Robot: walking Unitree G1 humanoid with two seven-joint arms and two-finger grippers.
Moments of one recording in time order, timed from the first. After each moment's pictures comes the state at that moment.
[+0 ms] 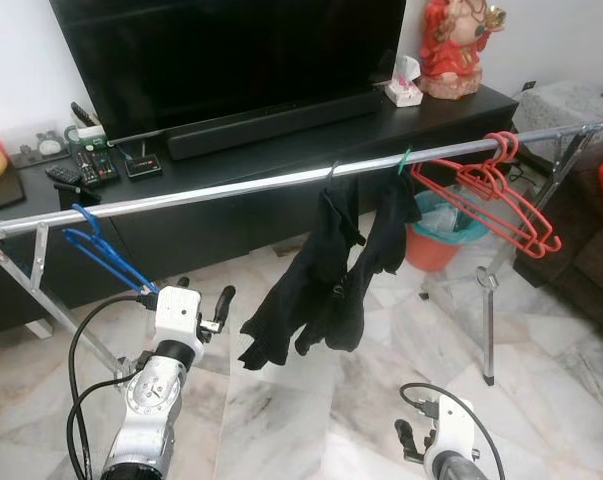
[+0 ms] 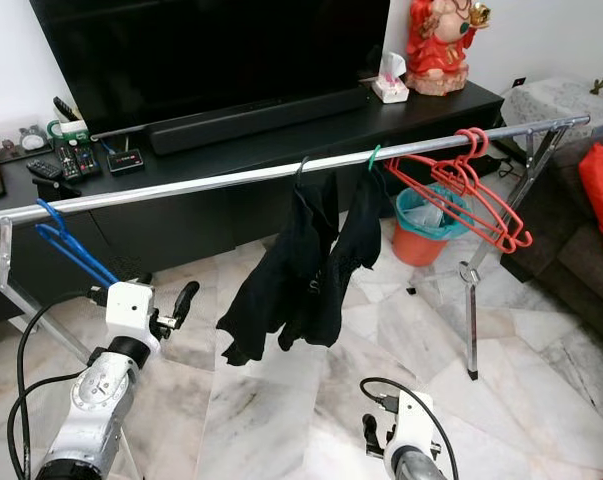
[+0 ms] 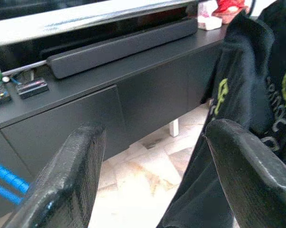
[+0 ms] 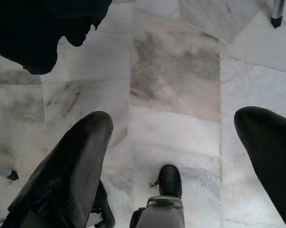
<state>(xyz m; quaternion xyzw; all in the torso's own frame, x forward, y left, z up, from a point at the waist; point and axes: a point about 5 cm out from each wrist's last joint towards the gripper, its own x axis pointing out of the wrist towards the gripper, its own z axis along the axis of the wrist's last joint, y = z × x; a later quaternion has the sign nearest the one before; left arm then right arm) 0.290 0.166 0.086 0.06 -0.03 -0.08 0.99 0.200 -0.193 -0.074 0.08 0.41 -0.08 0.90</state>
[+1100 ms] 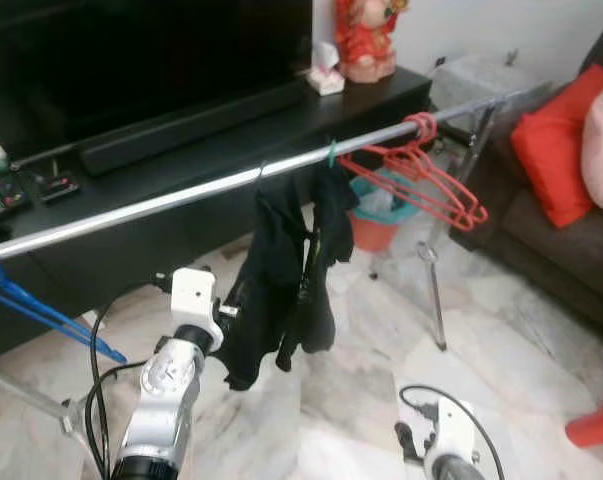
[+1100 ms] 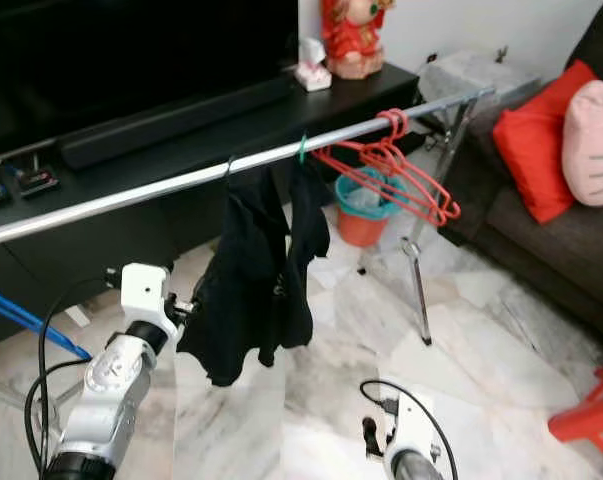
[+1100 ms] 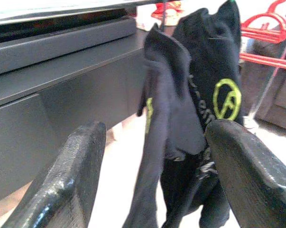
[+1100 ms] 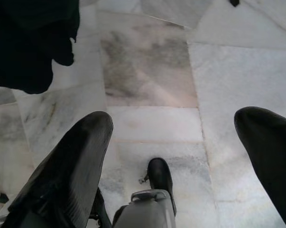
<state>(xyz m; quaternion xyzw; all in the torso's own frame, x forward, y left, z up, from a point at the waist) 0.296 0.149 0.100 0.01 -0.02 -0.10 0.99 0.197 -0.193 -0.075 0.08 0.41 -0.08 0.90</state>
